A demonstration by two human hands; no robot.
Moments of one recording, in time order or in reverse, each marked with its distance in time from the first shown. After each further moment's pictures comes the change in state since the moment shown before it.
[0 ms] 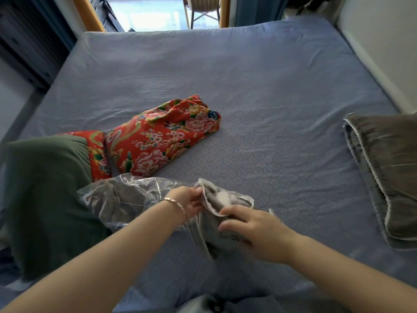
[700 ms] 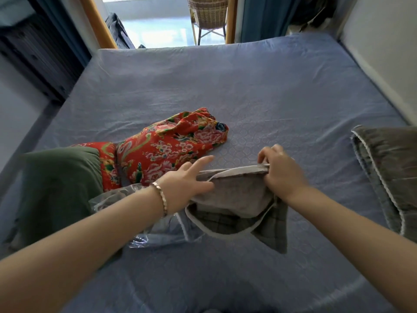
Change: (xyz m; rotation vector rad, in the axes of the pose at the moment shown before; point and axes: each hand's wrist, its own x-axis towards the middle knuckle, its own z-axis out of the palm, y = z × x) left_hand -0.063 0.072 -0.015 2.346 -0.001 0.975; right_hand 0.067 0.053 -0.064 -0.081 0.205 0.788
